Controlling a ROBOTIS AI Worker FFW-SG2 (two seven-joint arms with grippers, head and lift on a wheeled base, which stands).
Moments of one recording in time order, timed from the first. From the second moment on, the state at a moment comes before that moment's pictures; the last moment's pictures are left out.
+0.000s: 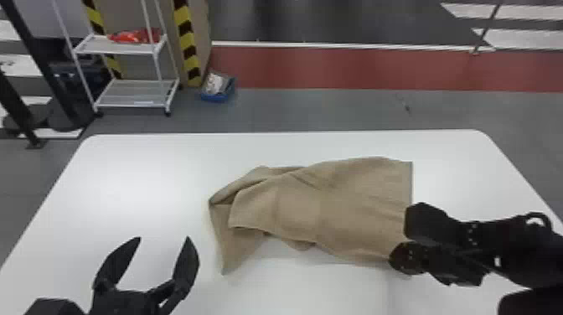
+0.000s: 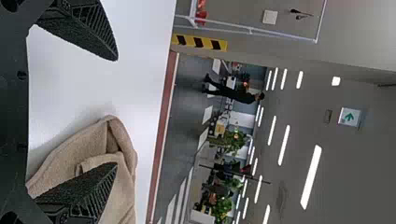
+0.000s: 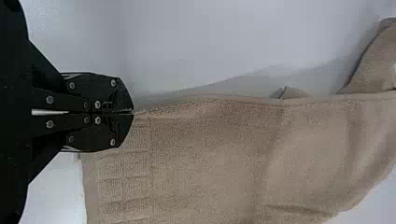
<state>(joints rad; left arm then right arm) 0.69 0.05 0.01 -2.04 0.21 -0.12 -0.12 0.18 -0.32 0.05 -2.04 0.91 0.45 1.36</state>
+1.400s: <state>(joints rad) 0.57 0.06 -0.12 -2.03 0.03 0.18 -0.38 -0.13 -0.14 -0.33 -2.13 0.08 1.10 1.20</state>
